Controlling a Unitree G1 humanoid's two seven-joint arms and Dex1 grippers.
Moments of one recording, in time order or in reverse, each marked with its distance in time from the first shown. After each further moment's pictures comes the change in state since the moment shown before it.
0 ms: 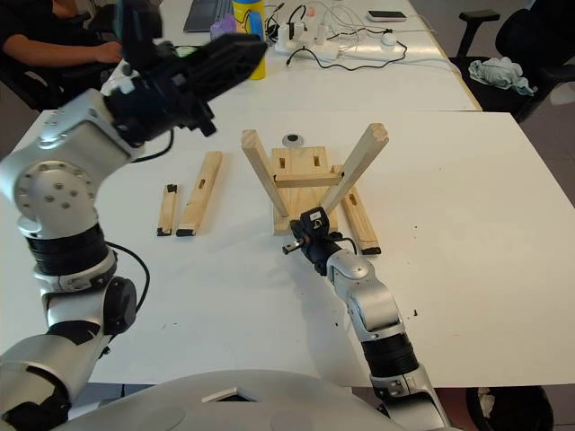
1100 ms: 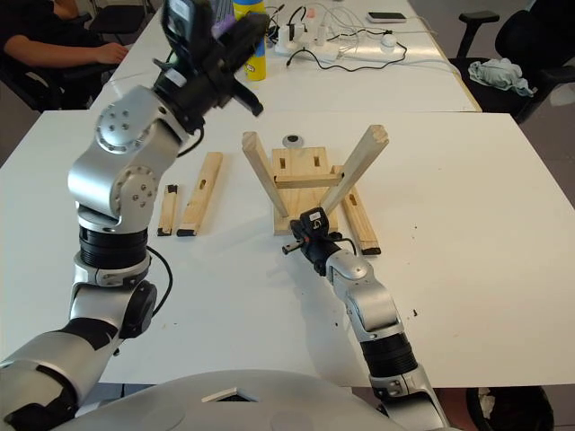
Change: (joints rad) left arm -0.050 -0.084 -0.100 0.021 0.363 -0.272 0.238; right arm 0.001 0.004 0.010 0.006 -0.006 -0.009 -0.010
